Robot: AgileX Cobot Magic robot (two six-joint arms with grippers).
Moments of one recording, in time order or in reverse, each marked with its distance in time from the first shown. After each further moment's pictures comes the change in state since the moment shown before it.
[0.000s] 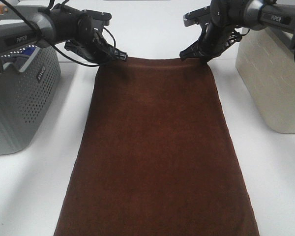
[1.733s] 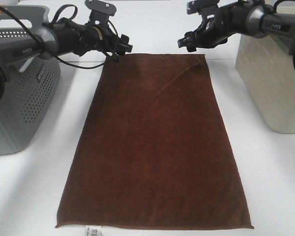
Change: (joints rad) left arm 0.012 0.053 -0.010 0.143 -0.401 0.000; right arm -0.033 0.026 0.000 0.025 -0.315 0.065
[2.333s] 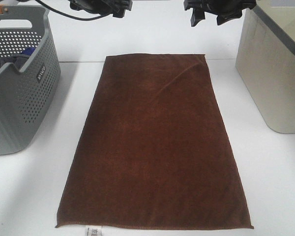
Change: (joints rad) left arm -0.047 -0.277 -0.002 -0.136 0.493 0.000; right arm 0.000 -0.265 0.000 0.249 0.486 -0.065
